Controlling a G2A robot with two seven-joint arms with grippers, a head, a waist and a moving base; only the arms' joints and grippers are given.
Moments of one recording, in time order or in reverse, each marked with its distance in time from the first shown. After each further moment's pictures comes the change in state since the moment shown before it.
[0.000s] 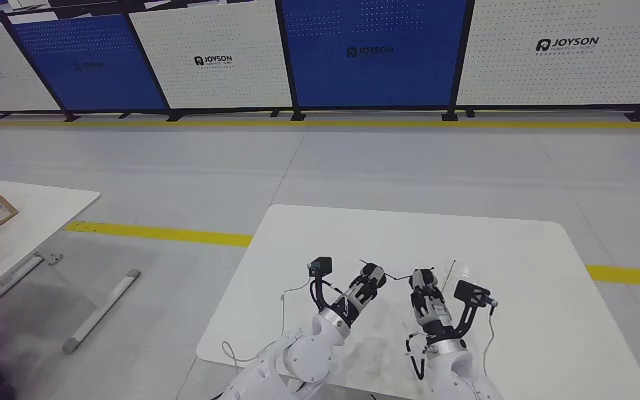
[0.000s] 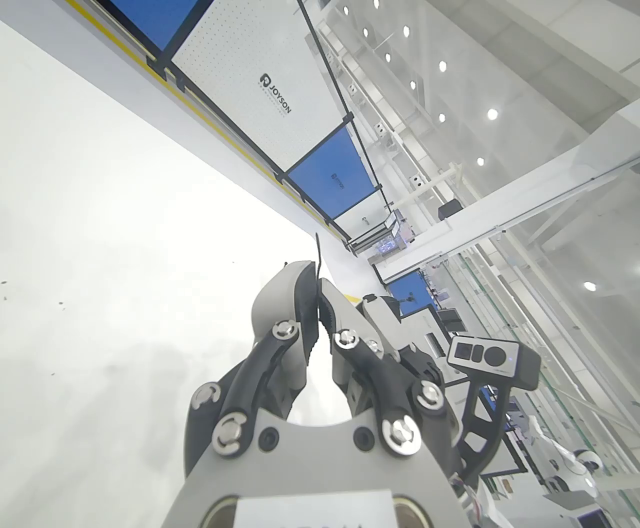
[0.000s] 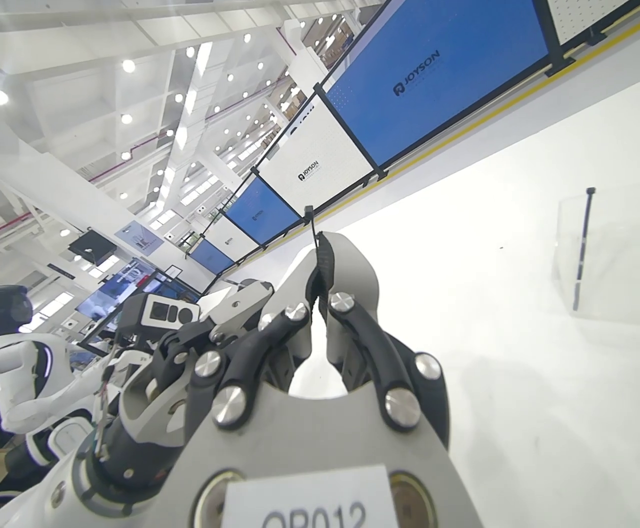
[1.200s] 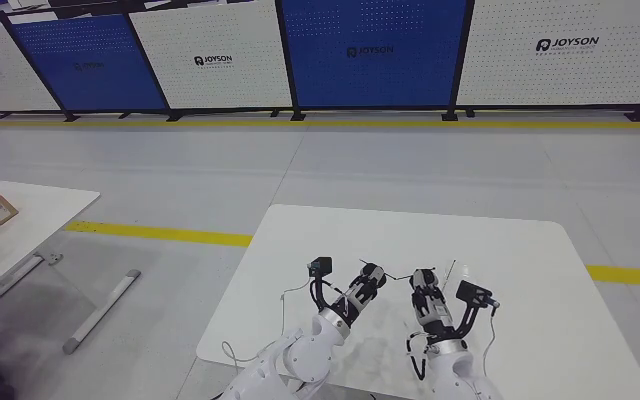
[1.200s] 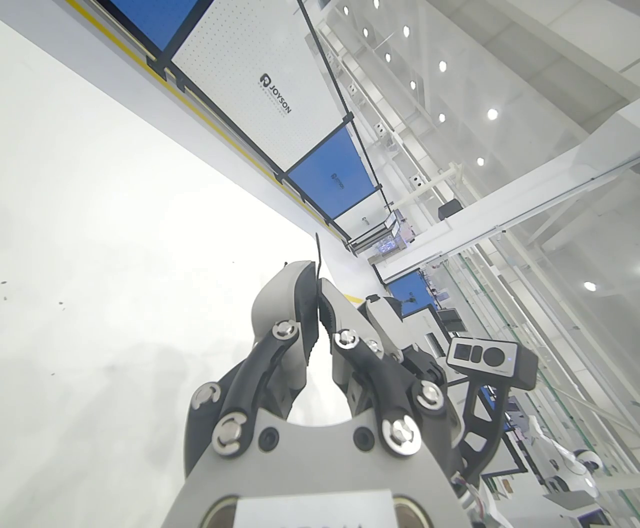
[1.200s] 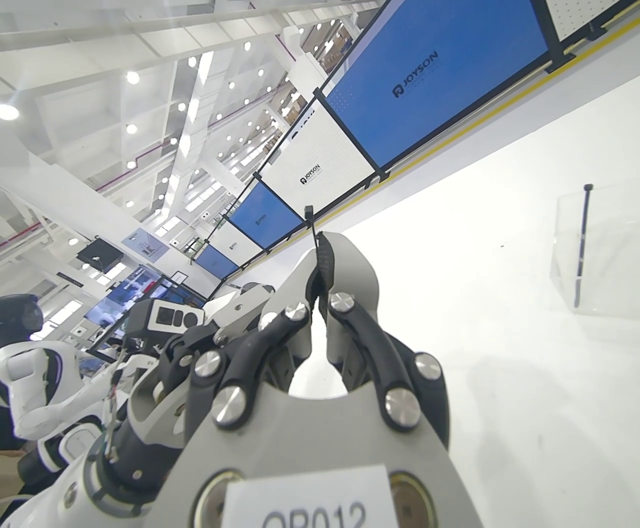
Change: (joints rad) left arm 0.000 0.000 0.000 0.000 0.000 0.000 0.000; right arm -0.006 -0.010 0.009 -0.001 0.008 -0.010 0.010
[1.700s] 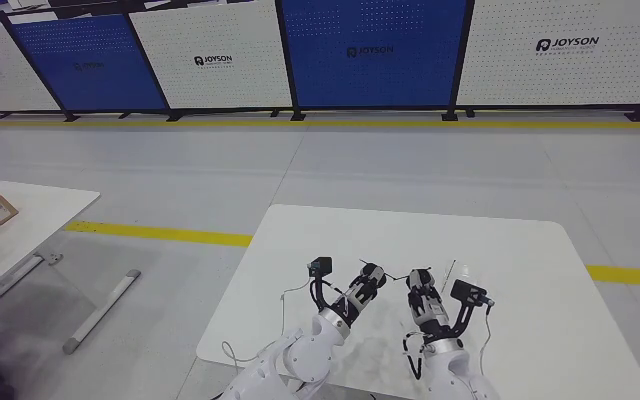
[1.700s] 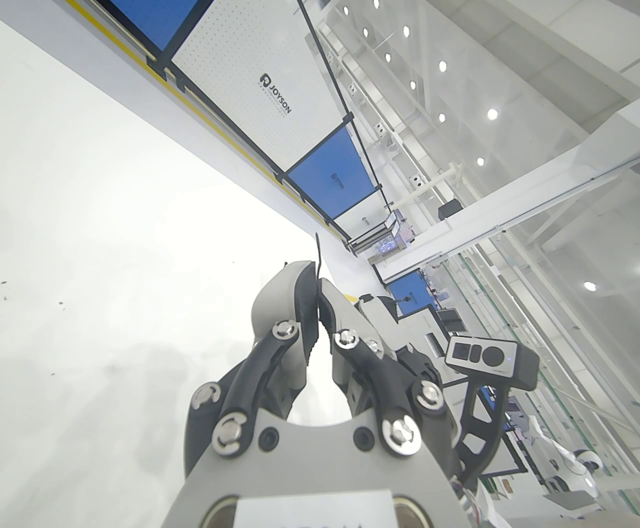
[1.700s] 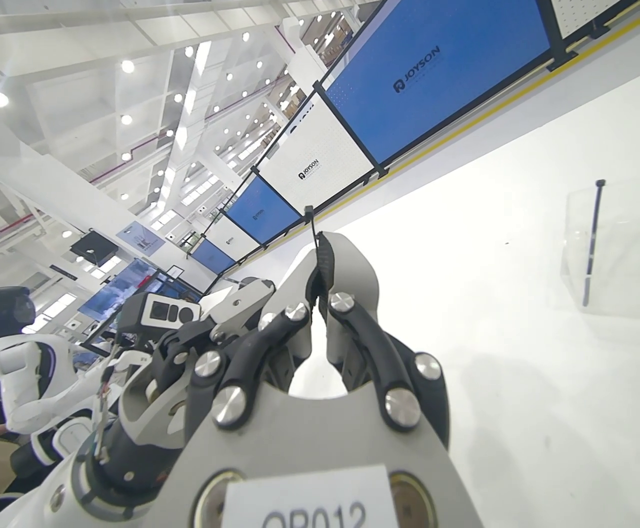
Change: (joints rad) left arm 0.000 0.000 0.000 0.000 0.000 0.000 0.000; right arm 0.011 -0.006 -0.014 0.015 -0.018 0.013 -0.001
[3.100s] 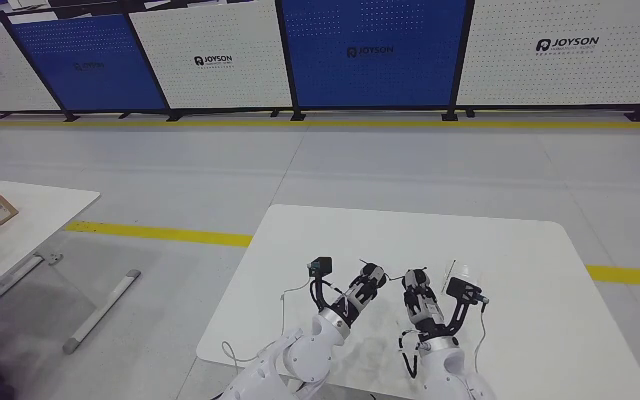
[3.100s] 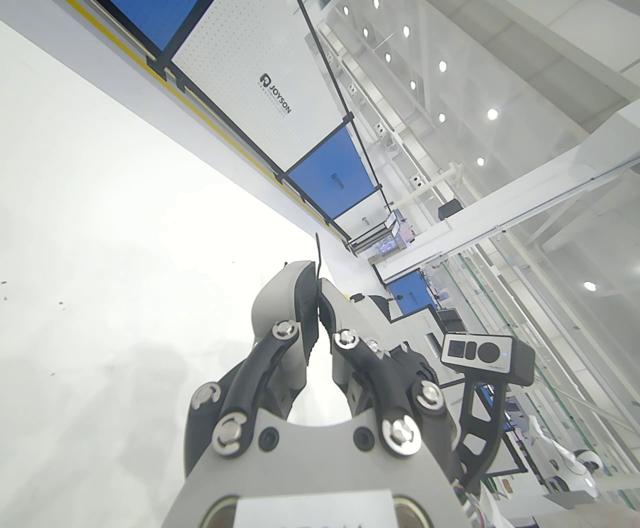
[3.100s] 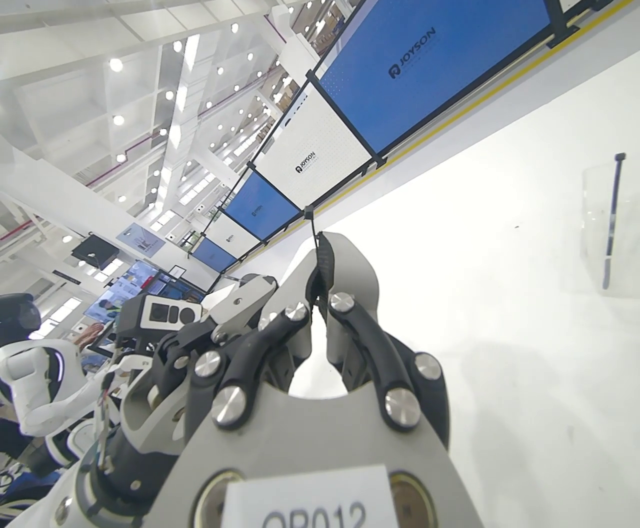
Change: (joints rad) left arm 0.000 0.000 0.000 0.000 0.000 0.000 0.000; right arm 0.007 -0.013 -0.013 -0.006 0.029 0.042 0.030
